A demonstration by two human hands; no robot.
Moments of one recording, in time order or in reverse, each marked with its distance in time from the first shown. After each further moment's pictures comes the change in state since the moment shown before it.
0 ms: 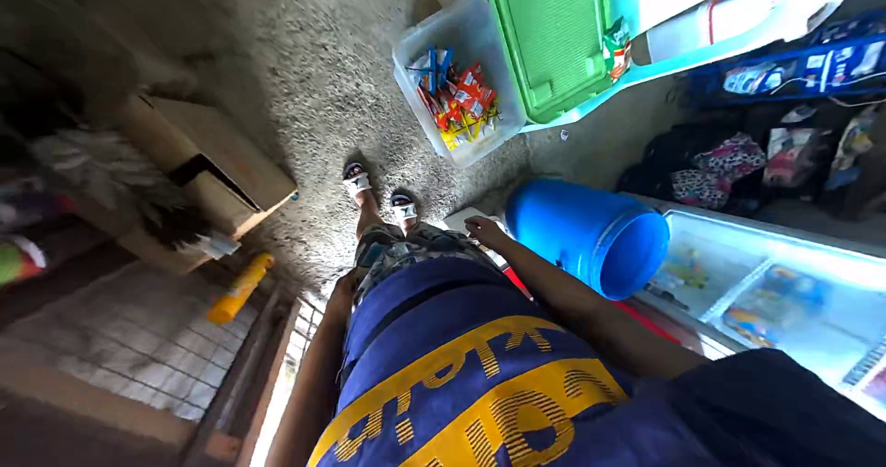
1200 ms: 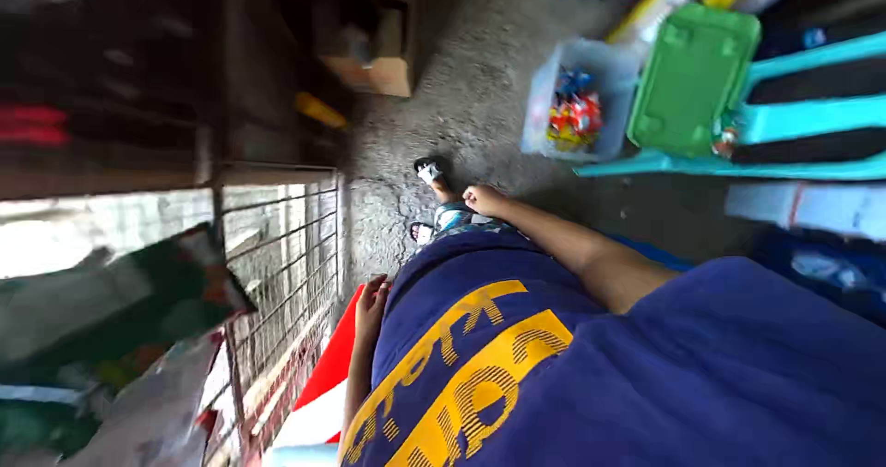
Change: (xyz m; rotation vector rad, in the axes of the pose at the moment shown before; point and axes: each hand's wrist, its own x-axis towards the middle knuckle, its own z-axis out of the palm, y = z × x) left_hand -0.226 -0.236 0.396 -0.980 0.771 0.154; right_hand -0.100 0.049 0.198 -0.995 -0.282 -0.541
